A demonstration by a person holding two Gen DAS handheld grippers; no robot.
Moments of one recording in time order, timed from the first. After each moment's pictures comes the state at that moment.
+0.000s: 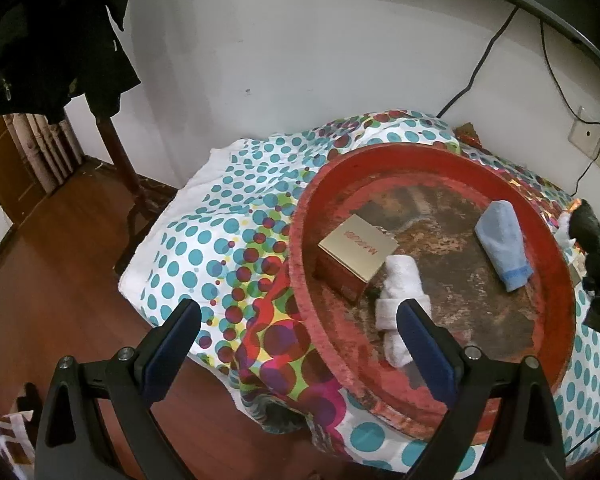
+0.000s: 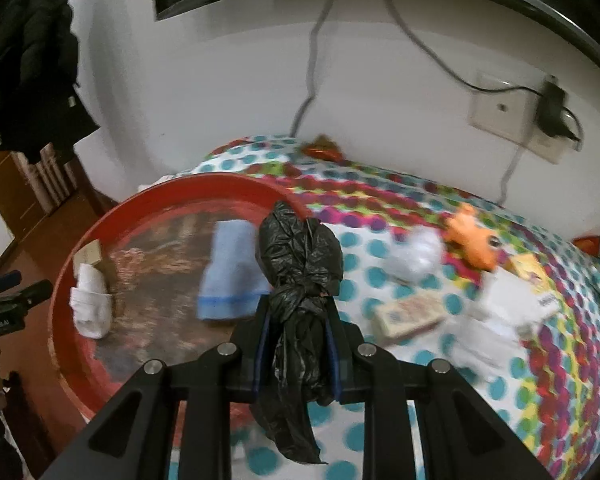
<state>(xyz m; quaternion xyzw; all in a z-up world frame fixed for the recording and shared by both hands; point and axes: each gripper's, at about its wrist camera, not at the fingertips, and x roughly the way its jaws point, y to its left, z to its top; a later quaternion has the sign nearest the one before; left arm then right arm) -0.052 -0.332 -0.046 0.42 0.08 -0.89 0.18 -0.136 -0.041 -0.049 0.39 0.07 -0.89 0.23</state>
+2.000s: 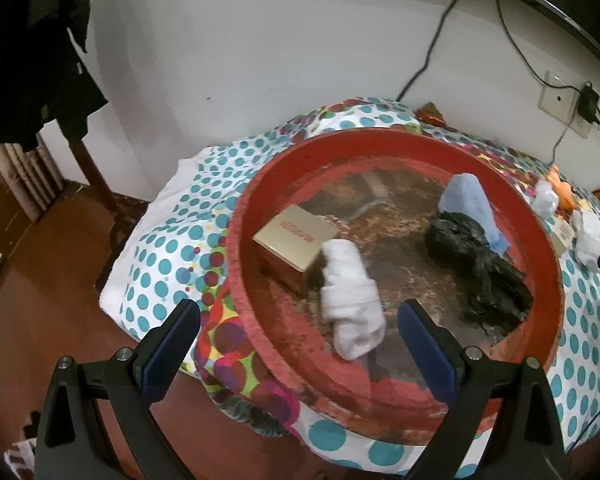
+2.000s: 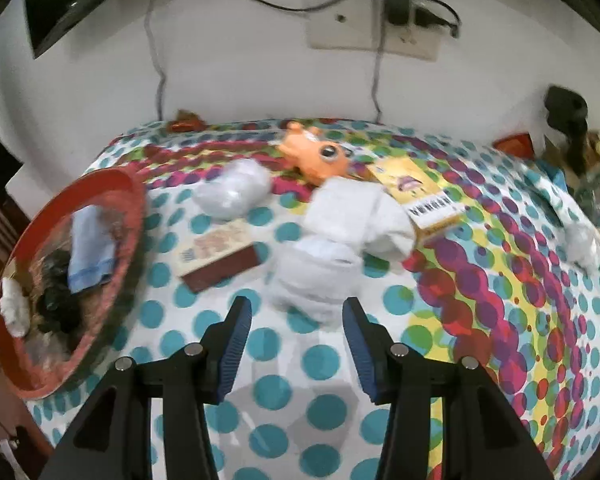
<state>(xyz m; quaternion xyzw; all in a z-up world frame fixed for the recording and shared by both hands) -0.062 -0.292 -0.055 0.42 0.04 -0.90 0.13 -0.166 0.108 -0.086 0.45 0.00 -0.89 0.09</state>
